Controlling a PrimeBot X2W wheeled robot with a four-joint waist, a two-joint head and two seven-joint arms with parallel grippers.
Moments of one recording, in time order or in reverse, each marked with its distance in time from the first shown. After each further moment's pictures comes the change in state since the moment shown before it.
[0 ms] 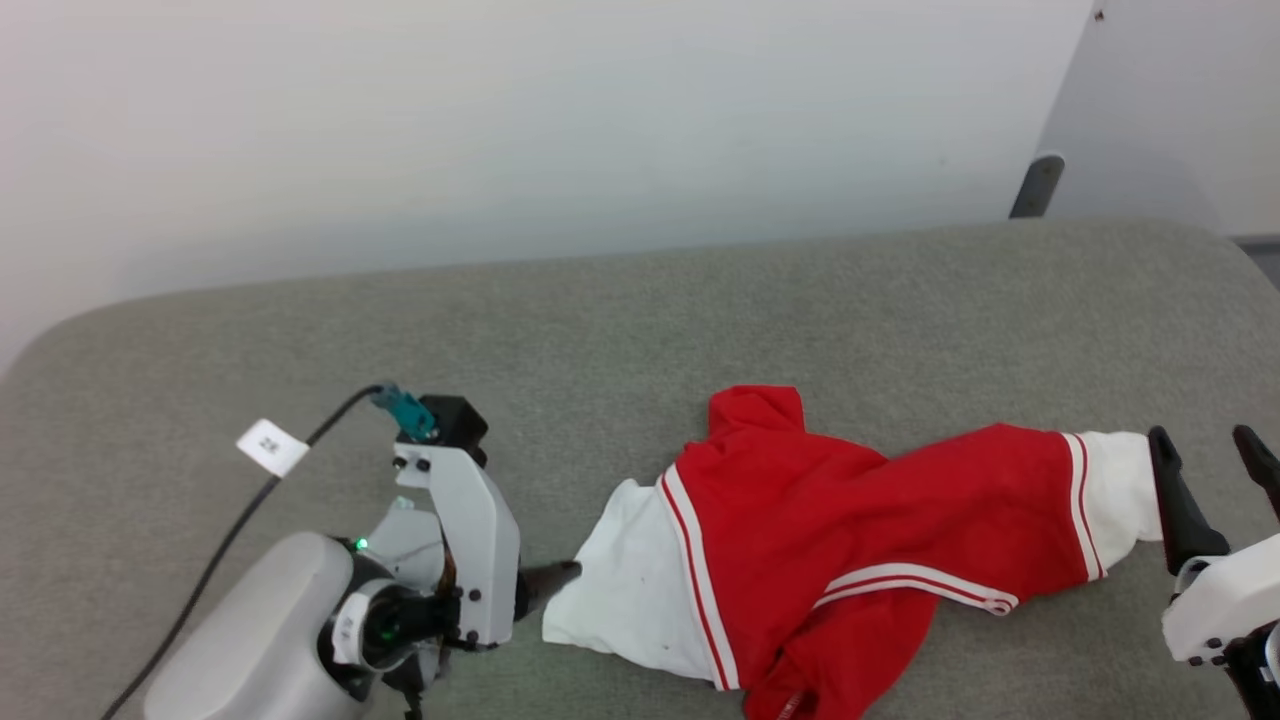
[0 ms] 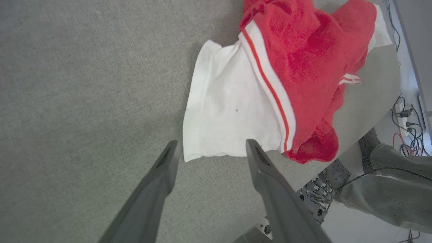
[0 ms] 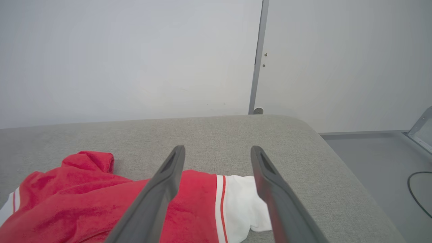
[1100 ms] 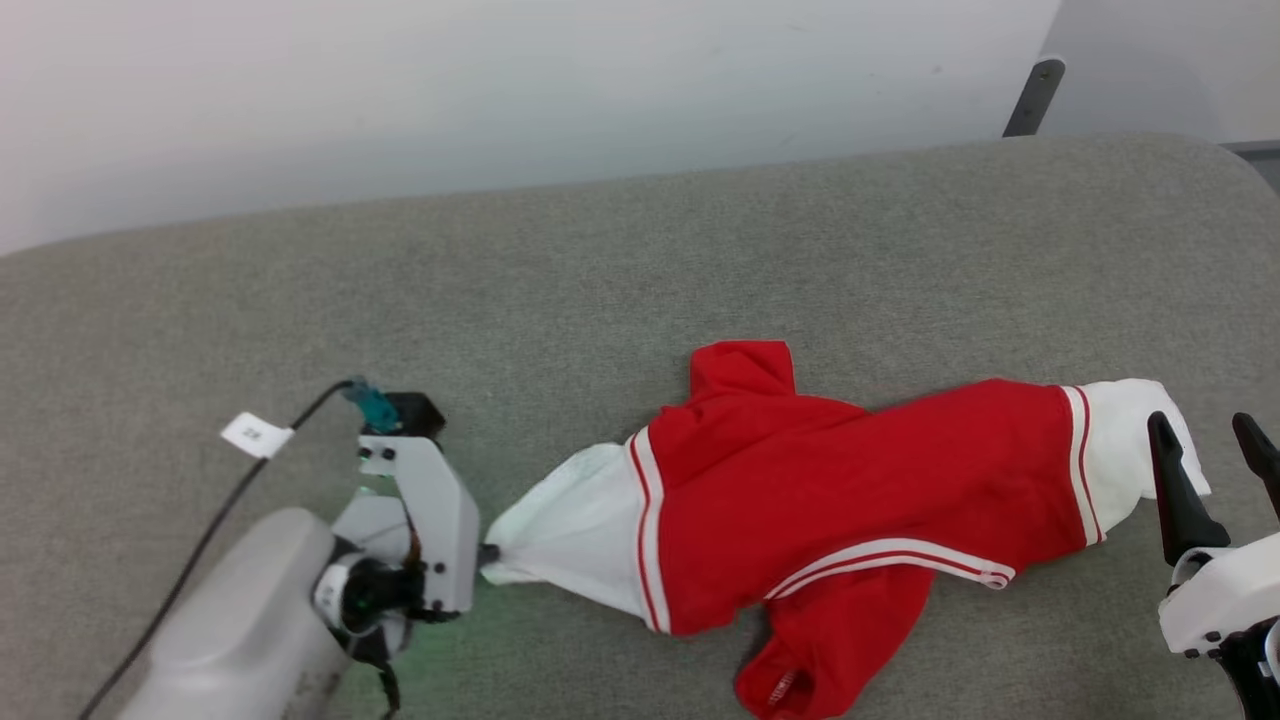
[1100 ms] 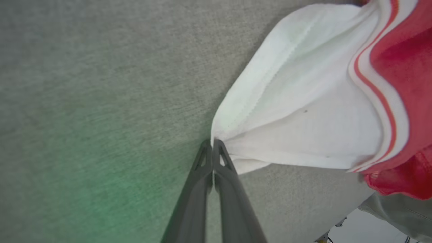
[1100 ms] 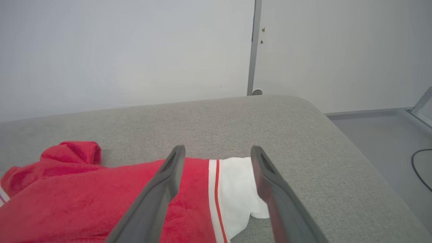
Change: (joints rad) left arm -0.122 -0.066 -0.040 0.408 0.036 -0.103 -0.089; right arm -0.003 0.049 -0.025 -0.037 0.015 0.000 -0.016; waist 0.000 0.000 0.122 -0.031
